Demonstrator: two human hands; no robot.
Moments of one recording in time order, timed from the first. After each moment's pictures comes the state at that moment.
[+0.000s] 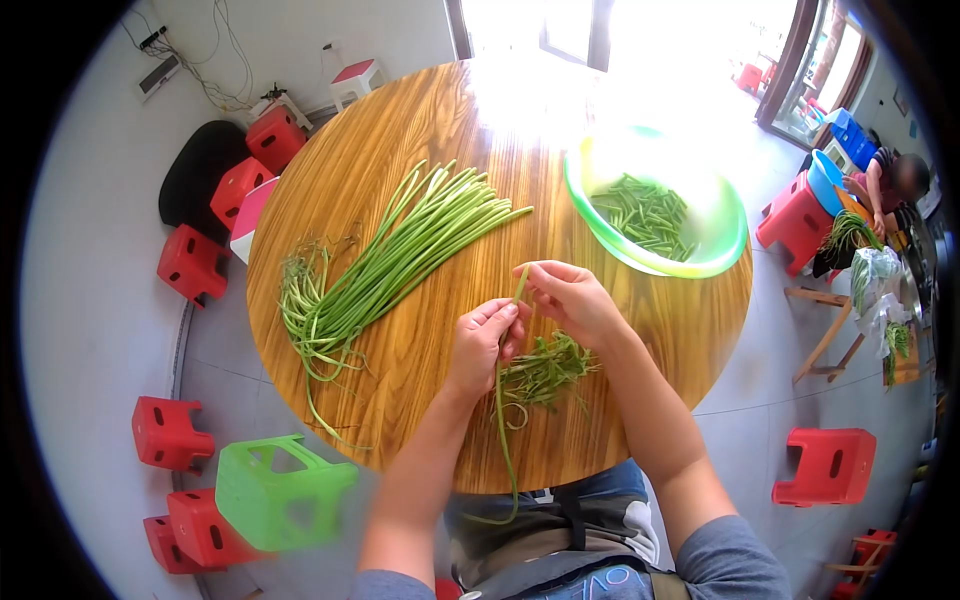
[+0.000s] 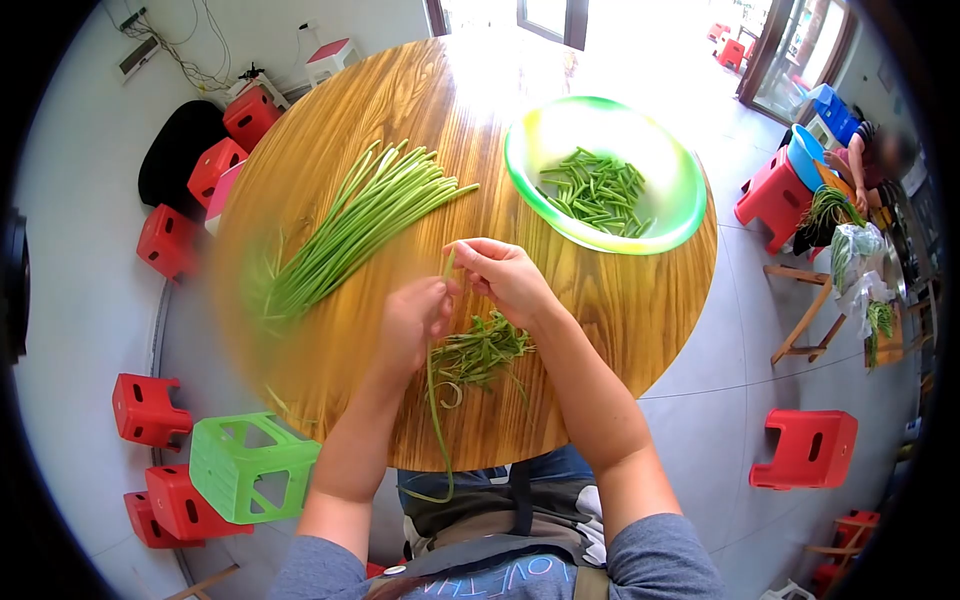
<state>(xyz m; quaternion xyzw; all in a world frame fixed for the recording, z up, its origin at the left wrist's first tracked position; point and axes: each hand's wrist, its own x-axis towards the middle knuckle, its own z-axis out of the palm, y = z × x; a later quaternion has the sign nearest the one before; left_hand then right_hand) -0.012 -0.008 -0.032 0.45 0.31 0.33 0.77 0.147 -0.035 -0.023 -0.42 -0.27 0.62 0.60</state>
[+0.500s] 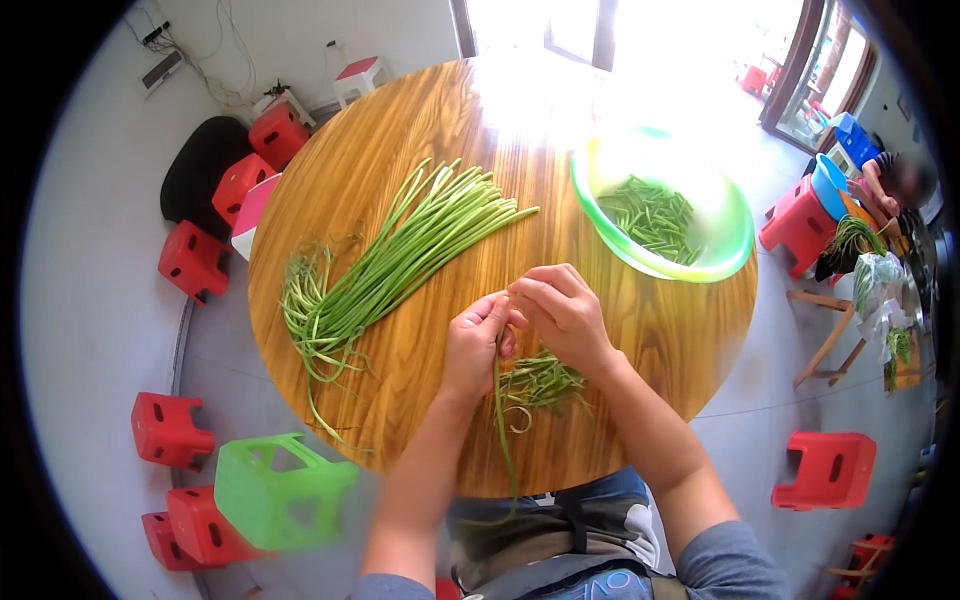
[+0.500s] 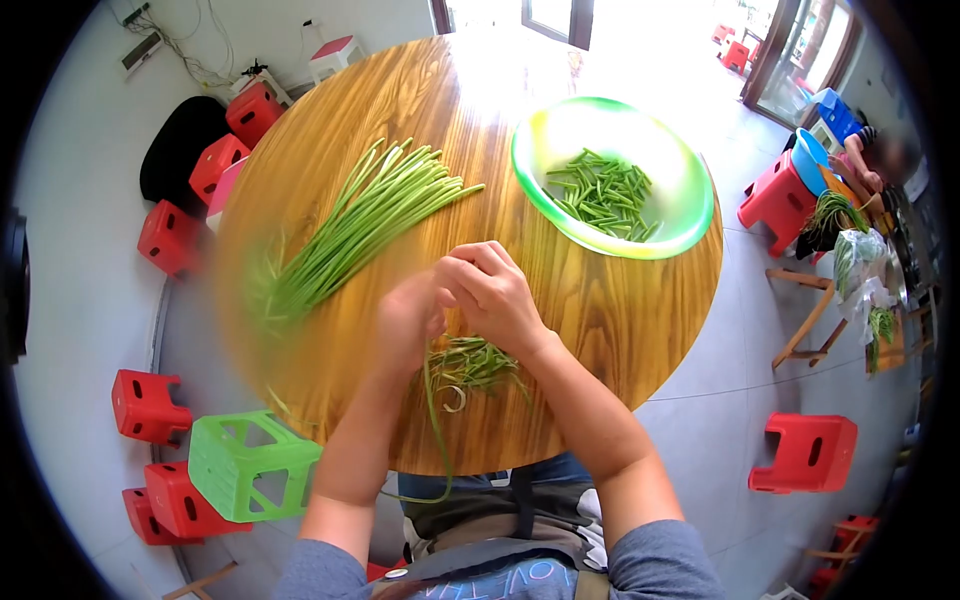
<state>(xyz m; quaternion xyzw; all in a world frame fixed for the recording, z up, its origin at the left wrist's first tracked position) -0.016 -0.002 -0.030 0.40 0.30 0.36 0.78 0.124 -0.042 -0.022 -0.50 -0.69 -0.02 0.52</state>
